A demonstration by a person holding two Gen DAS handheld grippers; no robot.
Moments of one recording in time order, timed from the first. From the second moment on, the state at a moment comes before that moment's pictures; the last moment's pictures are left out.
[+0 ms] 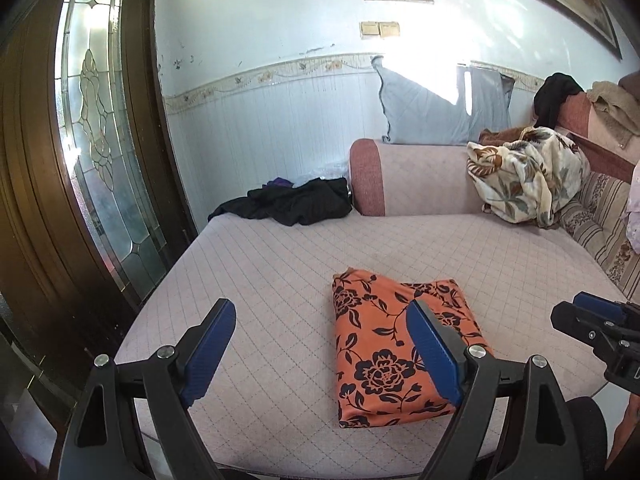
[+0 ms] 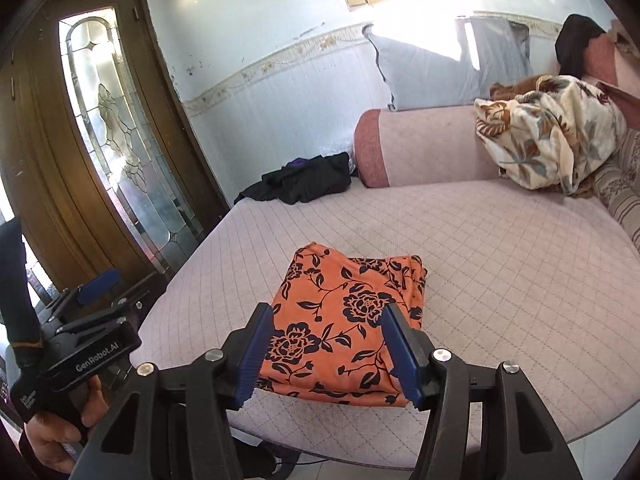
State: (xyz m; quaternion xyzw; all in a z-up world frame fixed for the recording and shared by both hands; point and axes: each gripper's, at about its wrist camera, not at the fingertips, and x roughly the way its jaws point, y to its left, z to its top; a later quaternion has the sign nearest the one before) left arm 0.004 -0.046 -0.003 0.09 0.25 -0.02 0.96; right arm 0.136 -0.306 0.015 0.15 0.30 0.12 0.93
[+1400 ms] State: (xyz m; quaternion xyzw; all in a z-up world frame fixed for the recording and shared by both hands) left arm 0.010 -0.025 -0.024 0.09 0.28 0.04 0.95; right arm 0.122 -0.290 0.004 0.13 0.31 0.09 0.94
